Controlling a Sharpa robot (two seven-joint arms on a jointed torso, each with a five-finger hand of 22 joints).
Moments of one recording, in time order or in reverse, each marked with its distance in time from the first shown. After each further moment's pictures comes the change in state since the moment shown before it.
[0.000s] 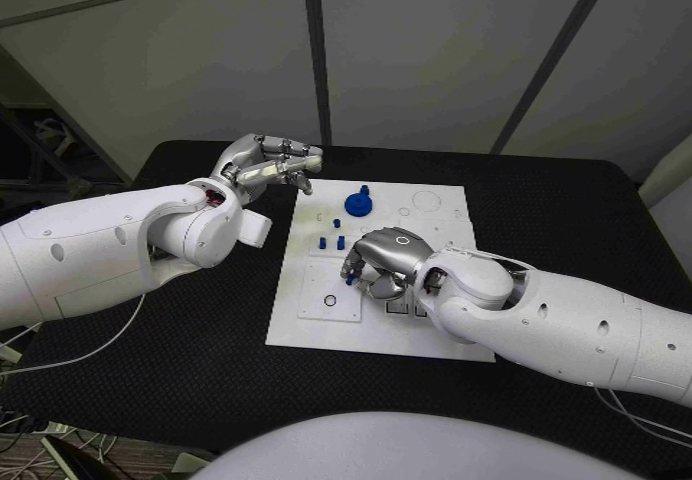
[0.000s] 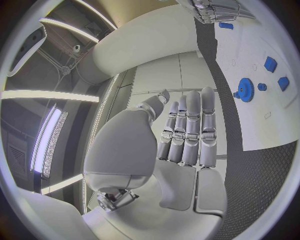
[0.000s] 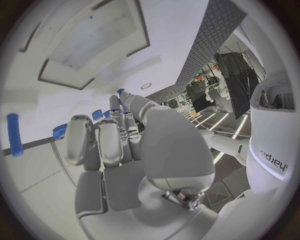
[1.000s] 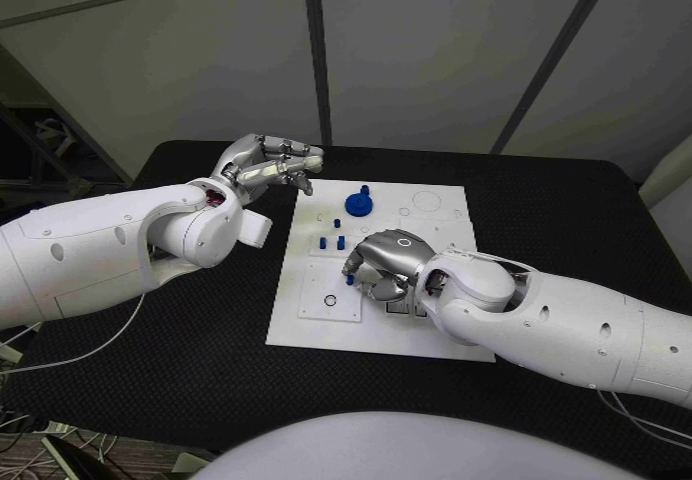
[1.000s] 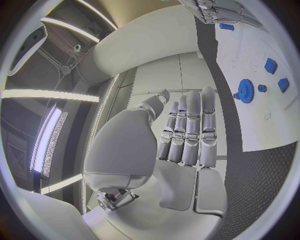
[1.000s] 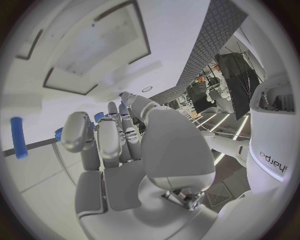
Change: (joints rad) left arm 0.000 -0.001 0.000 0.001 0.002 0.007 -0.002; left_hand 0.001 0.001 -0.003 -0.003 0.000 0.000 0.000 -0.004 0.000 0.000 0.000 0.000 0.001 -0.002 0.002 0.000 -0.001 0.000 0.004 0.004 -0.008 -0.001; right arm -0.005 -0.010 -0.002 0.005 -0.007 -0.001 -0.008; right_hand -0.045 -0.029 -0.027 0.014 0.015 -0.111 0.039 -0.030 -0.022 -0.218 0.053 -0.021 -0.045 -0.002 0.031 -0.027 -0.061 0.000 -0.079 0.042 -0.070 -0.092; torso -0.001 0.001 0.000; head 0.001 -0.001
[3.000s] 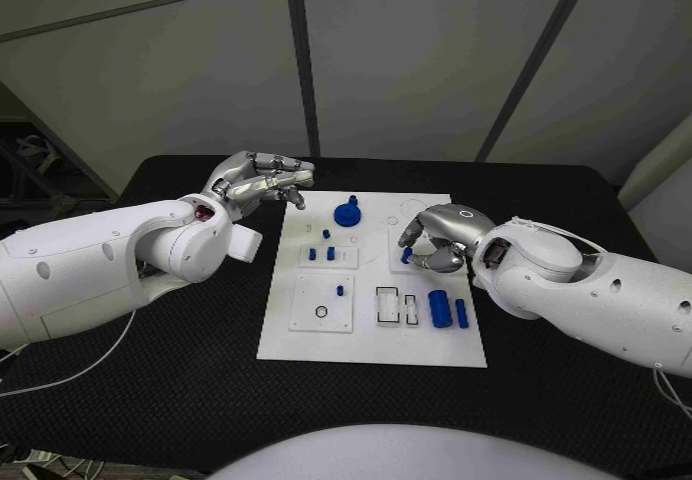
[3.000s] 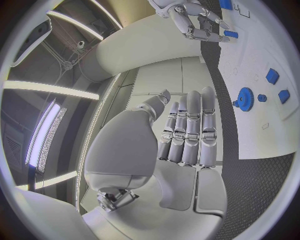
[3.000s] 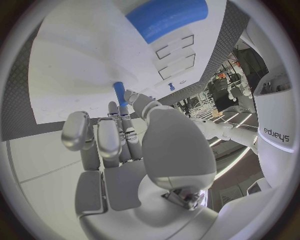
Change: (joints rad) left arm -0.002 0.011 0.000 -0.018 0.028 0.061 -0.011; left_hand 0.007 0.007 -0.003 -0.003 0.000 -0.004 0.004 -0.004 -0.001 -0.005 0.005 0.000 0.001 -0.014 0.000 -0.016 -0.006 0.000 0.000 0.000 -0.012 -0.009; right arm 0.031 -0.198 0.098 -0.002 0.056 0.062 -0.014; right_hand -0.003 -0.003 -0.044 0.011 0.005 -0.024 -0.022 0.007 -0.002 -0.017 -0.018 0.070 0.002 0.000 0.000 -0.004 -0.022 0.000 -0.005 -0.002 -0.012 -0.006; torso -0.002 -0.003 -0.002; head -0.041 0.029
